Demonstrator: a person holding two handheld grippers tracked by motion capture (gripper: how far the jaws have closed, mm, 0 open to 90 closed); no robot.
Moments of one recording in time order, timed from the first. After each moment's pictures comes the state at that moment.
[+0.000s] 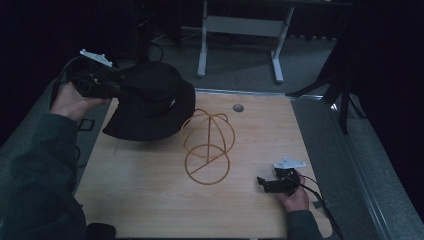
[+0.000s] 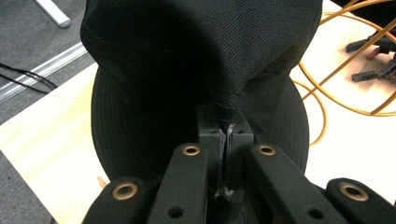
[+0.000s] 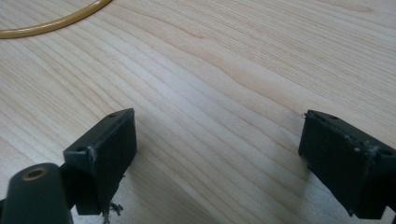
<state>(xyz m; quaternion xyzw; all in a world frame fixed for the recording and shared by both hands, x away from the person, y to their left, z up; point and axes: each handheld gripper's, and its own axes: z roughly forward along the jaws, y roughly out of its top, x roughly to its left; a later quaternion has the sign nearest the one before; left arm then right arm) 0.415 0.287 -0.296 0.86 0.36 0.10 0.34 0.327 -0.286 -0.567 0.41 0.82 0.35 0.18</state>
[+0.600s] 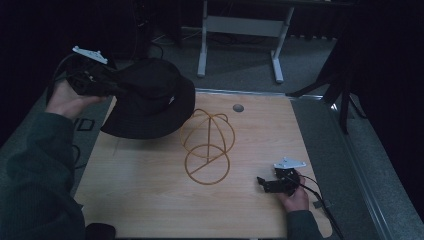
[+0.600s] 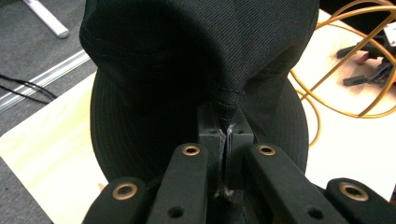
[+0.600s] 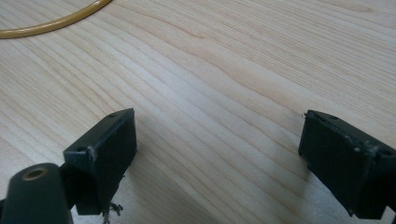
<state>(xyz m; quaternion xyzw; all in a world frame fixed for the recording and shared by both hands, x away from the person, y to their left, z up) 0.411 0.293 -0.288 0.86 0.35 0.10 0.36 0.327 -0.286 -0.567 0.41 0.82 0.35 0.18</state>
